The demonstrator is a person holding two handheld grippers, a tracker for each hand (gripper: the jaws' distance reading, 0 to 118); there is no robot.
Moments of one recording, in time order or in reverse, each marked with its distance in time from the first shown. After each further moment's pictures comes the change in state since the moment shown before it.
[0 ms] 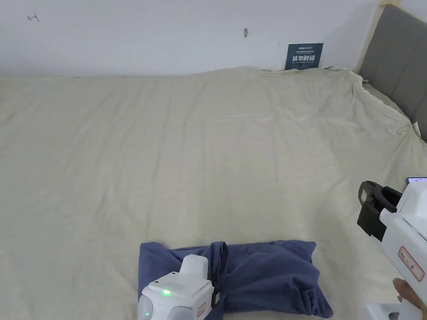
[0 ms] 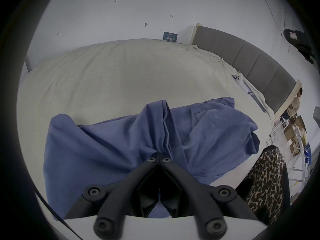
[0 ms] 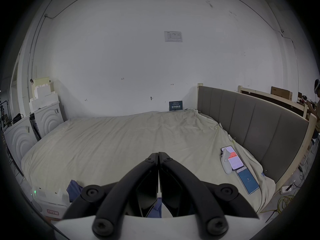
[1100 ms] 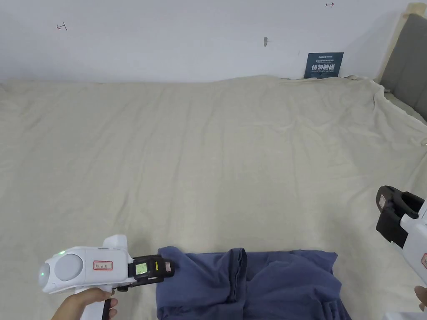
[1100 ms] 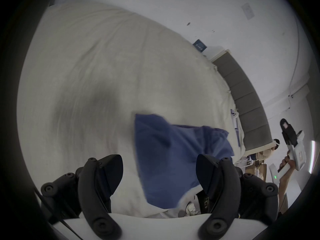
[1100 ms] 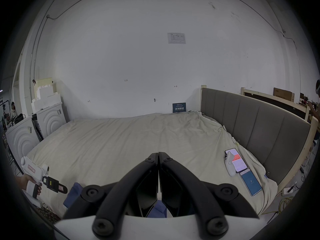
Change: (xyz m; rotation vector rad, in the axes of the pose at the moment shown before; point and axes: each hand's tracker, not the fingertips) left arm -0.204 0.036 0.052 -0.157 -0.191 0.457; right arm -0.006 0.002 -0.006 0.012 0.023 0.005
